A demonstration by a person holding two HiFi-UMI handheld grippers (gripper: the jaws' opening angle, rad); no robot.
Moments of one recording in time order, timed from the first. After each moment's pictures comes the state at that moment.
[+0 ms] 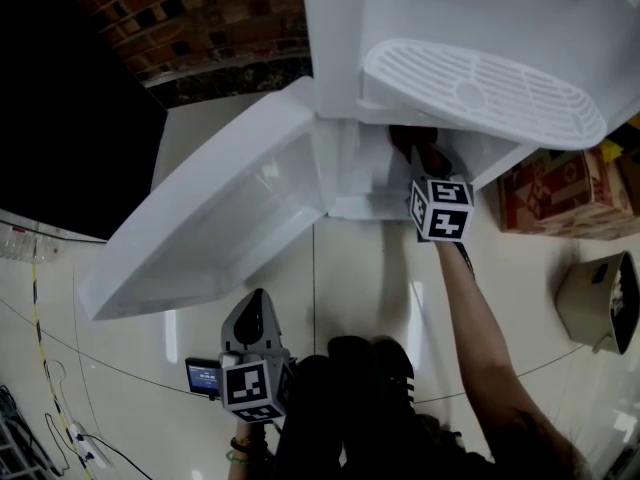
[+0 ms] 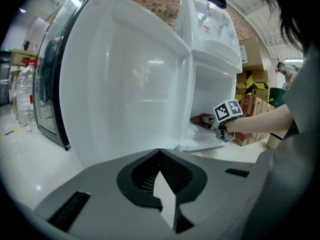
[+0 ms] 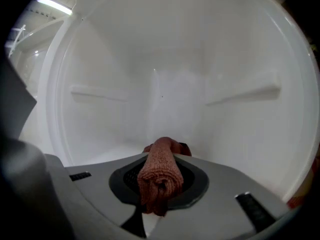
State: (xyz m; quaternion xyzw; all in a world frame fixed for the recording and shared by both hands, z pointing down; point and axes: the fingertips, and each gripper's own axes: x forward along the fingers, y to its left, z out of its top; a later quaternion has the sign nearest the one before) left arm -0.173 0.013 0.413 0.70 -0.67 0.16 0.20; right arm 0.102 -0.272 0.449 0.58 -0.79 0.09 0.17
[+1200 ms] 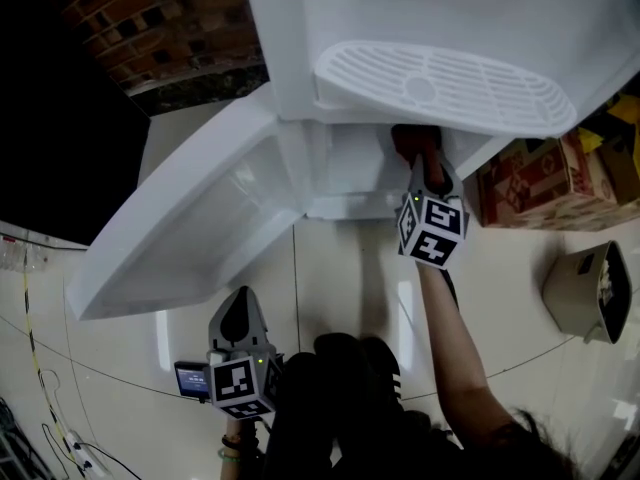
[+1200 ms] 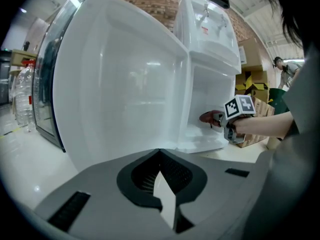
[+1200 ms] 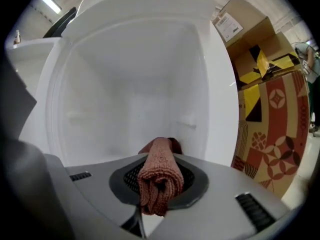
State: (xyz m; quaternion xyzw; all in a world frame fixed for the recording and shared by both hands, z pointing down) left arm -0.166 0.008 0.411 0.70 -0.67 0.15 0.19; right arm 0.151 -0.229 0.406 0.68 -0.72 0.08 0.11
